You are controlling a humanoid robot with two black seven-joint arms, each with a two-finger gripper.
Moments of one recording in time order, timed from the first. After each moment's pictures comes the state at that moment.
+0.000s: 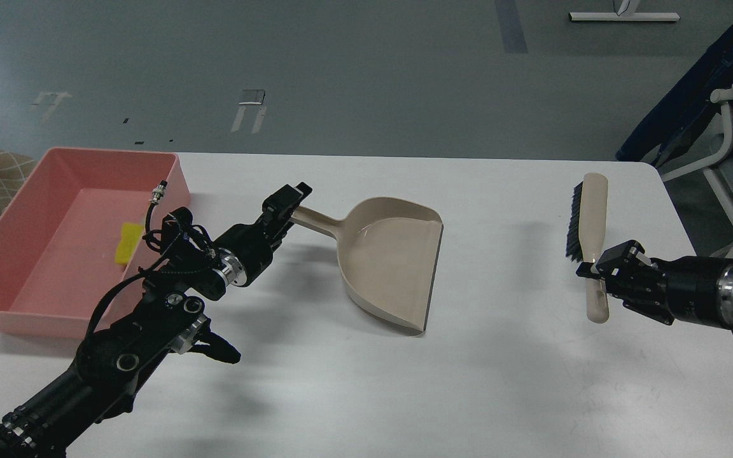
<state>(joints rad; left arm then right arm) -0.35 0.24 -0.94 -1.13 1.21 -0.02 -0.12 0.46 -0.96 0.76 1.54 -0.69 0.49 -0.31</state>
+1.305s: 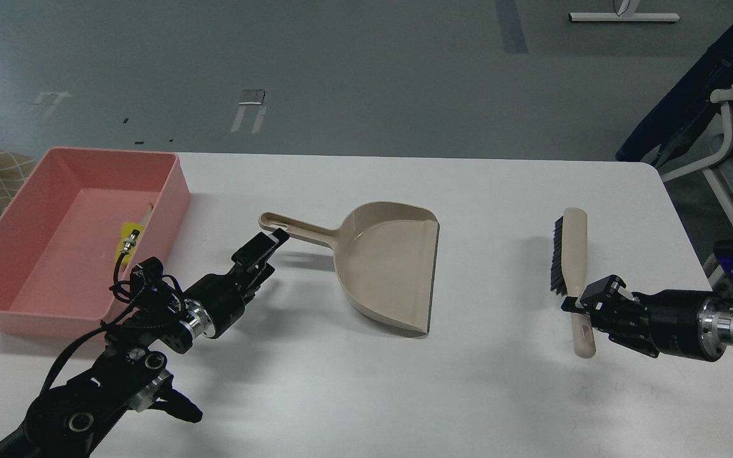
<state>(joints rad) -0.14 0.36 -0.95 -1.27 1.21 -0.04 -0.18 0.37 -0.93 0.75 1.58 -0.74 0.49 -0.31</state>
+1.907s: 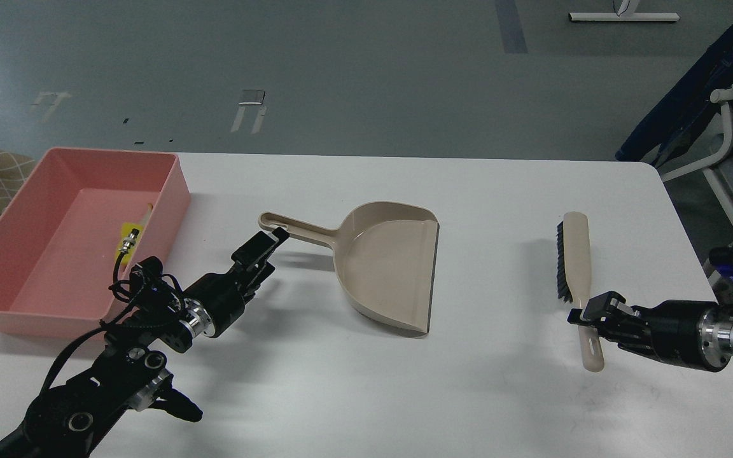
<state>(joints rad) -0.14 0.36 -0.95 -1.27 1.21 -0.04 -0.18 0.35 -0.94 0.75 1.62 -0.91 0.49 -0.30</state>
